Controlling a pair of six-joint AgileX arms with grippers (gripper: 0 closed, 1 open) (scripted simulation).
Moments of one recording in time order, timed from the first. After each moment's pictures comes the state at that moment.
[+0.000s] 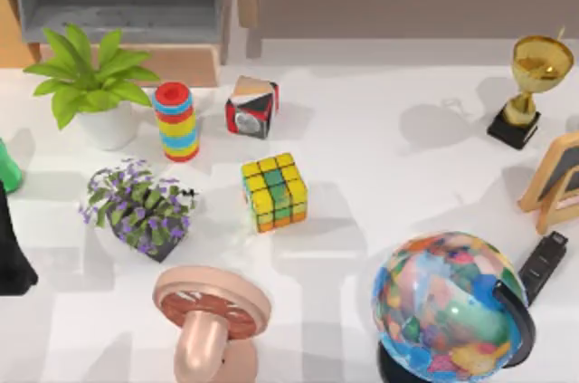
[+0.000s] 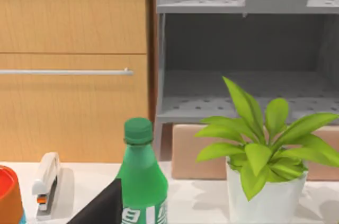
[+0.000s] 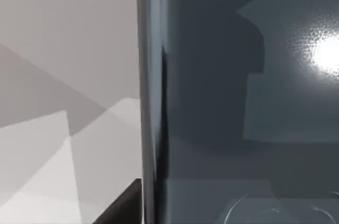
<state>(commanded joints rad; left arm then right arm) 0.00 0.00 0.00 0.00 0.00 0.00 -0.42 2.16 1.72 -1.00 -0.02 -1.01</state>
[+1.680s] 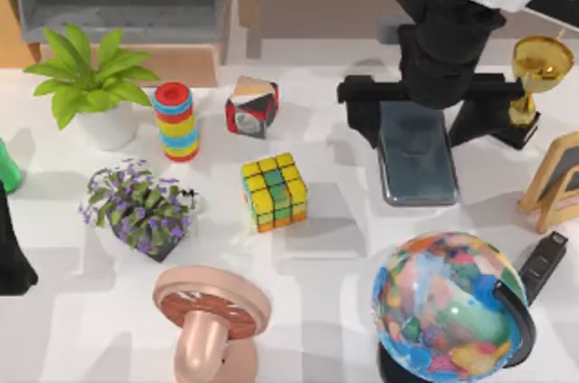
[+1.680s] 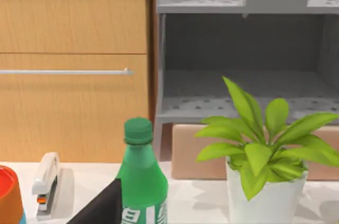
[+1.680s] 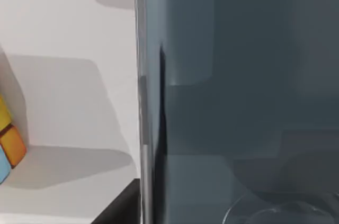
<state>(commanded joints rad) 0.00 0.00 0.00 0.00 0.00 0.00 0.48 2.14 1.80 -1.15 0.00 0.46</state>
